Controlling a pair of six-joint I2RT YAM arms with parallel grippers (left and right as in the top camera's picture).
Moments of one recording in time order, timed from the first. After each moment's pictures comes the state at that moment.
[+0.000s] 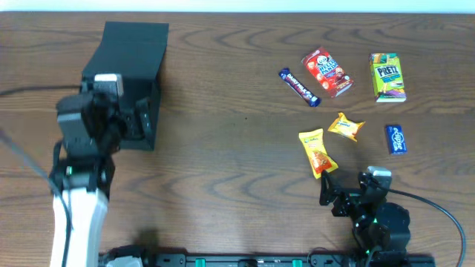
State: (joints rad) left arm 0.12 1.14 0.90 -0.42 0.20 0.00; right arm 0.07 0.01 0.16 -0.59 -0.11 0.32
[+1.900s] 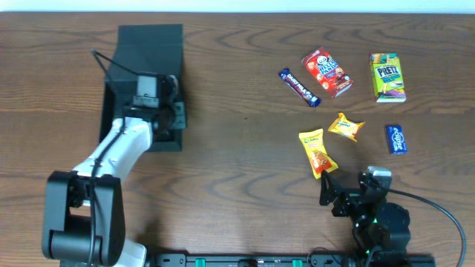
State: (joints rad) left arm -0.16 1.68 0.98 -0.35 0.13 -0.23; right arm 0.07 0.01 0.16 -0.59 -0.11 0.32
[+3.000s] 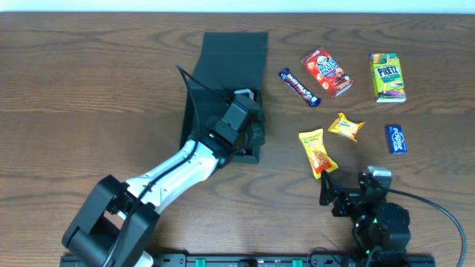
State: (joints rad) left arm -0.69 1.68 0.98 -0.13 0.03 -0.77; right arm 0.07 0.01 0.16 -0.59 -0.11 0.32
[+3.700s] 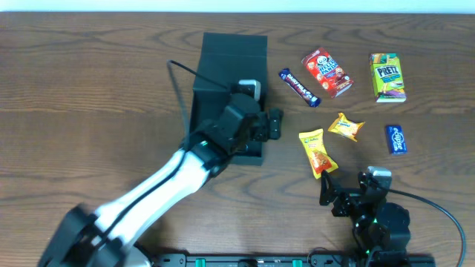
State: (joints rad) left arm -0.71 1.50 0.98 -0.08 -0.02 -0.62; right arm 0.07 0.01 0.16 -0.59 -0.11 0.32
